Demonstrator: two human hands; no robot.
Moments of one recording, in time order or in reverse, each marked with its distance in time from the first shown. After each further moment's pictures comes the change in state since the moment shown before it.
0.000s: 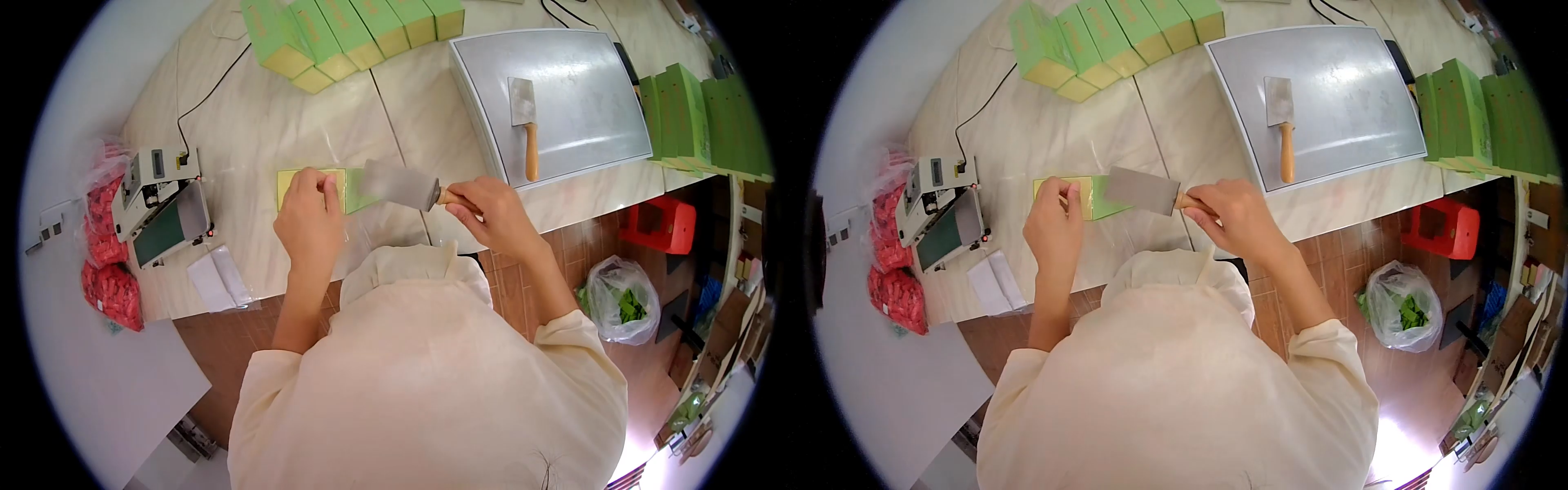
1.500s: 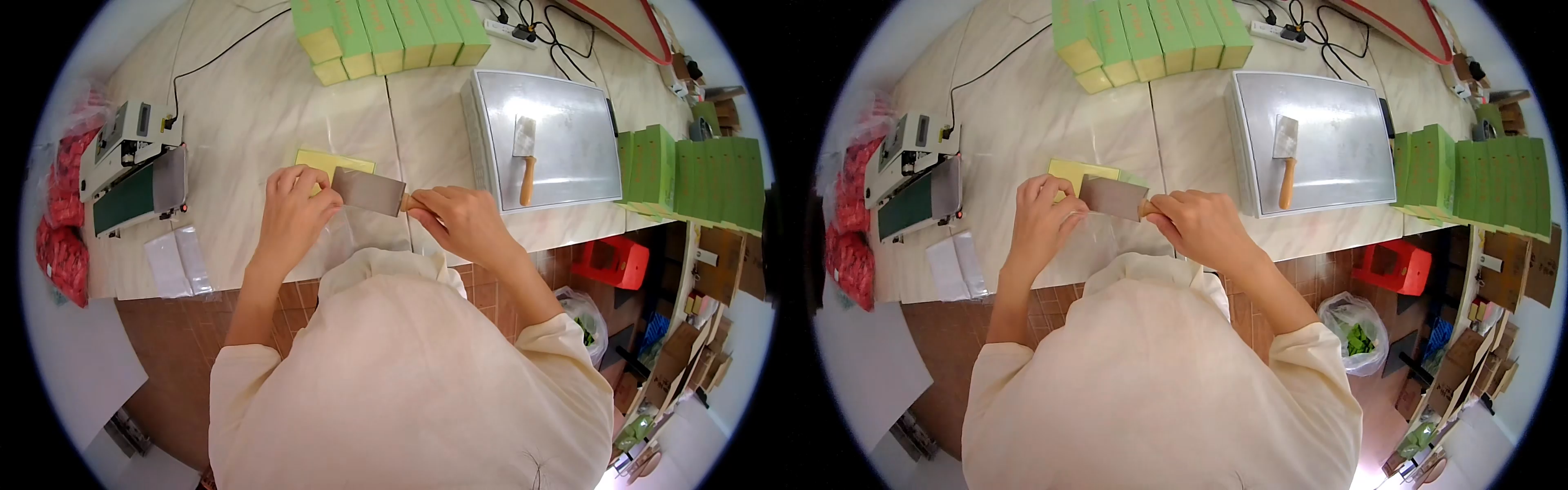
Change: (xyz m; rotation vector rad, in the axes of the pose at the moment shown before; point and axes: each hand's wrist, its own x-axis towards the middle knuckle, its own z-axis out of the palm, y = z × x) left_hand -0.002 -0.080 -0.031 -0.060 -0.118 0.588; right_hand 0.052 -0.067 0.030 -0.287 -0.187 -0.139
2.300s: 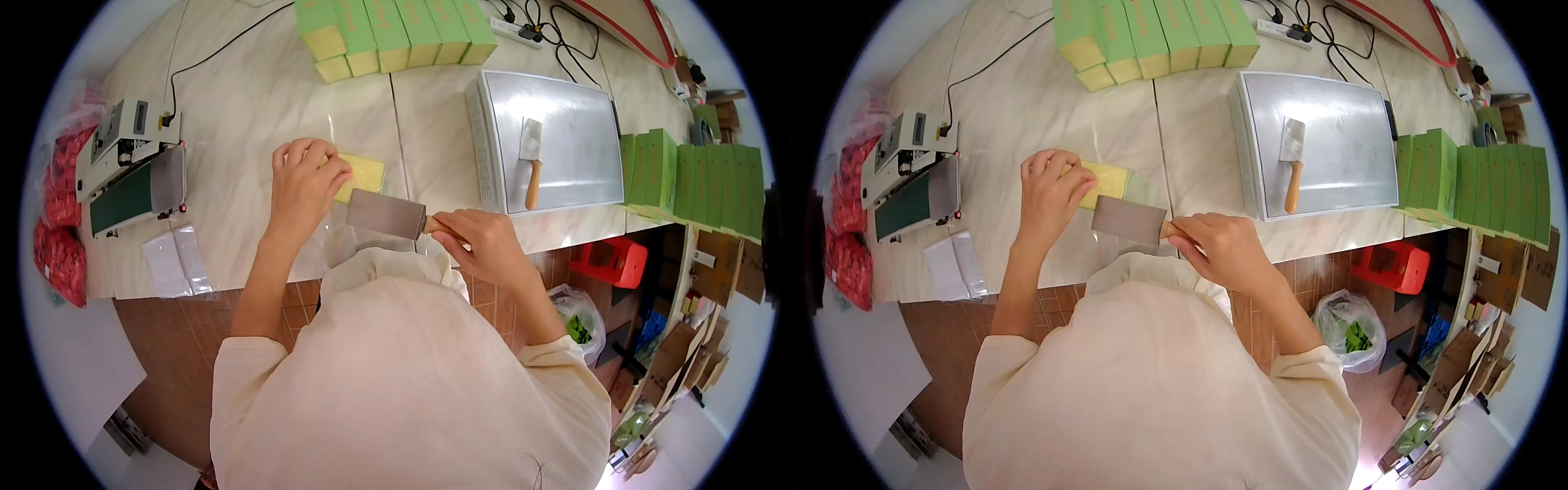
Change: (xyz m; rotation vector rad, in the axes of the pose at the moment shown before) left_hand 0.033 -0.021 0.020 0.030 0.197 -0.019; right_hand -0.018 -0.005 -0.007 0.110 0.019 0.056
